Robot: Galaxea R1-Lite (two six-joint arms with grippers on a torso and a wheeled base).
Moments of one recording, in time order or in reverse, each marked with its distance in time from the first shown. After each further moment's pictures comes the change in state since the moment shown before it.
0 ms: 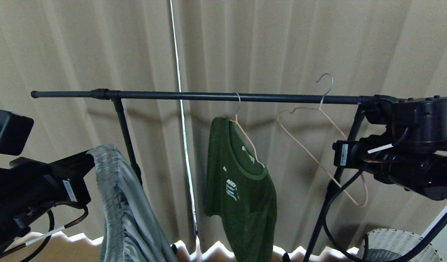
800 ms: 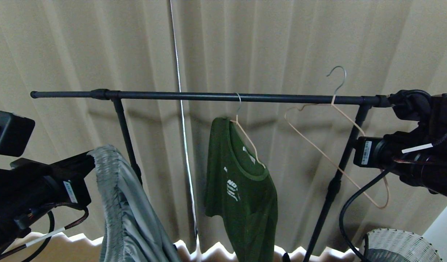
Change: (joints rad) left arm -0.001 0.001 0.003 0.001 0.000 0.002; right arm -0.021 -0.119 0.044 0.005 0.006 -0.014
